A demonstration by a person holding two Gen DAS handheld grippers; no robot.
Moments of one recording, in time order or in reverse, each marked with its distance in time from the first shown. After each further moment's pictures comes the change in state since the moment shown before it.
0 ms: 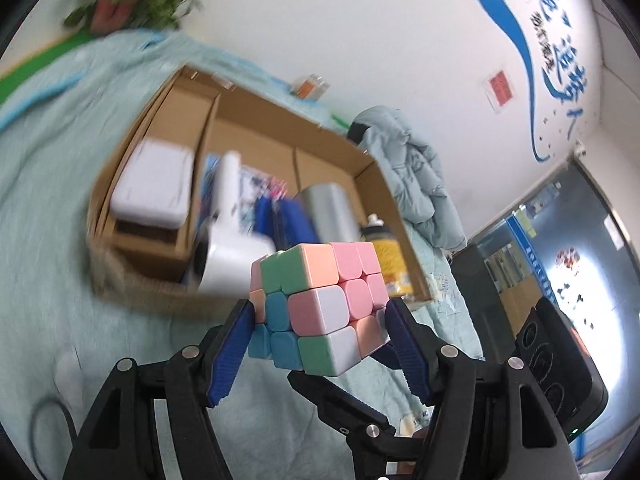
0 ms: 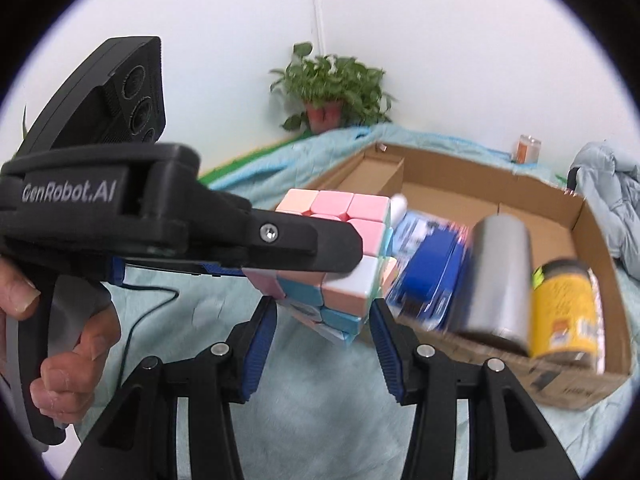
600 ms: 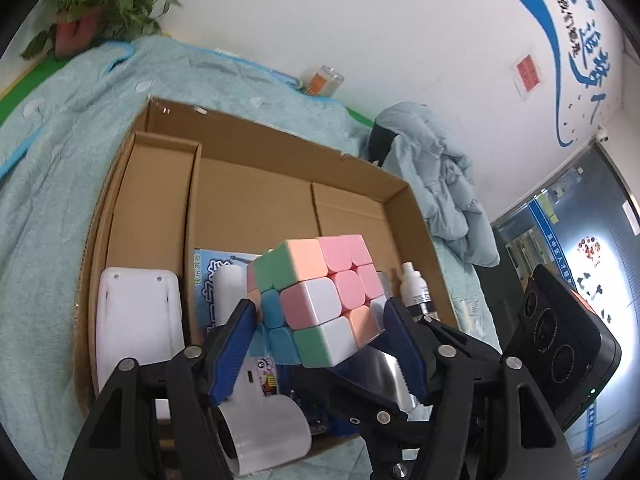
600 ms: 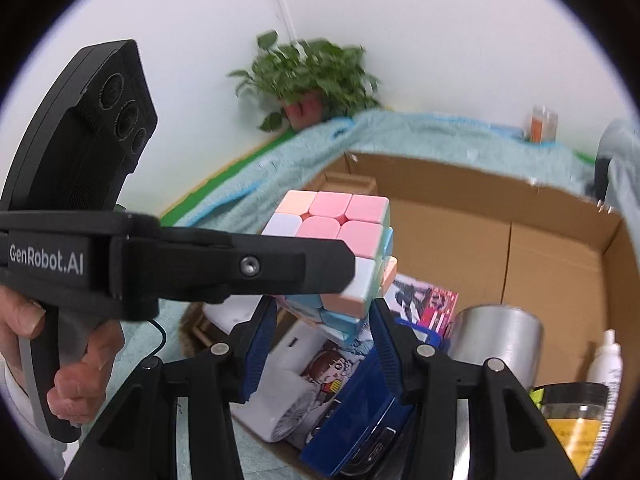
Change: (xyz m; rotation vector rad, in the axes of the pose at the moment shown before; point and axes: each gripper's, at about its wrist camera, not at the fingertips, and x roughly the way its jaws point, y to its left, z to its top) left arm 0.086 0.025 0.148 0.010 0.118 0.073; right arm 0.074 -0.087 0.073 0.127 0.128 0.093
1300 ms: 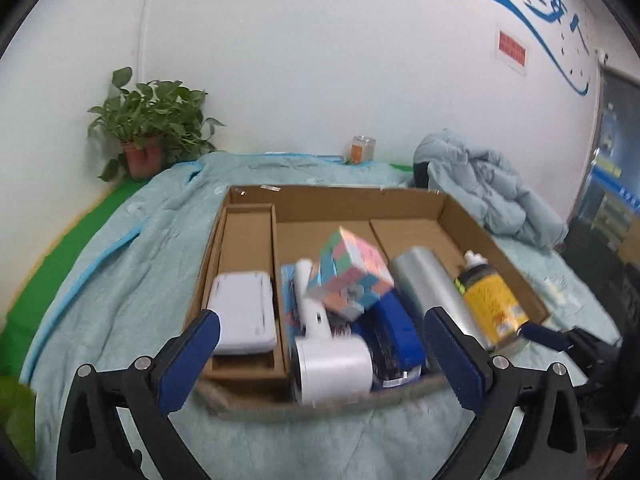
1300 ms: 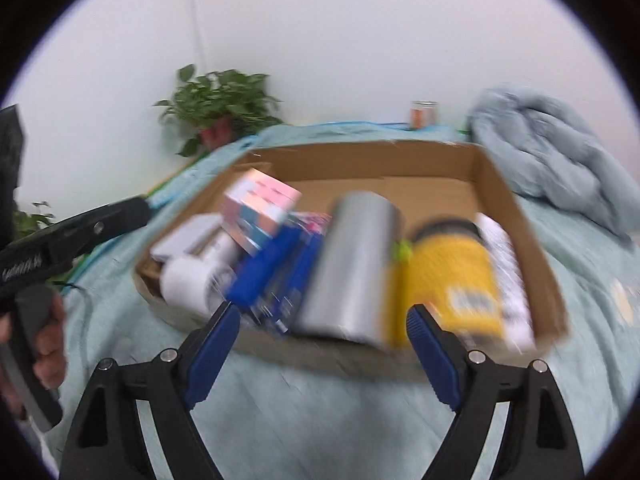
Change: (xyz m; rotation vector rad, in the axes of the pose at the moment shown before) left arm -0.054 -0.058 -0.145 0.301 -0.370 0.426; right arm -0.101 -0.012 -0.119 0.157 -0.152 -0.339
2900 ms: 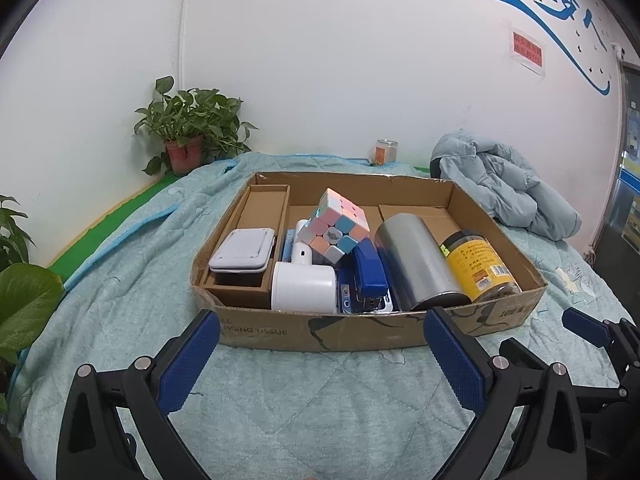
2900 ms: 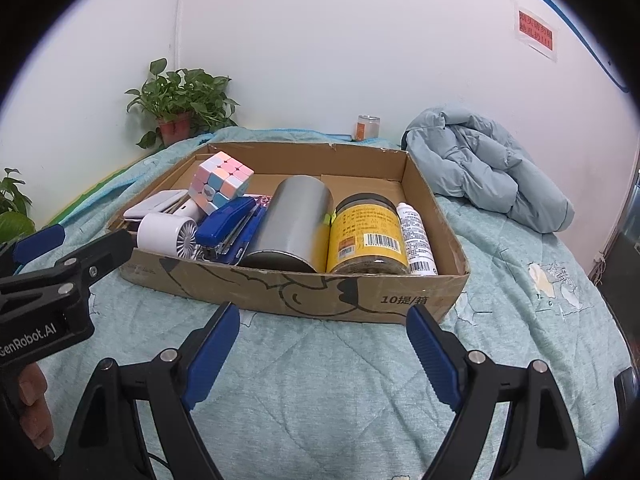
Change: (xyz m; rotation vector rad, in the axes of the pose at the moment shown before) left arm -0.058 -0.054 -0.064 -0.034 -0.051 0.121; right arm -0.057 0.001 -0.037 -0.066 -0.042 -0.210
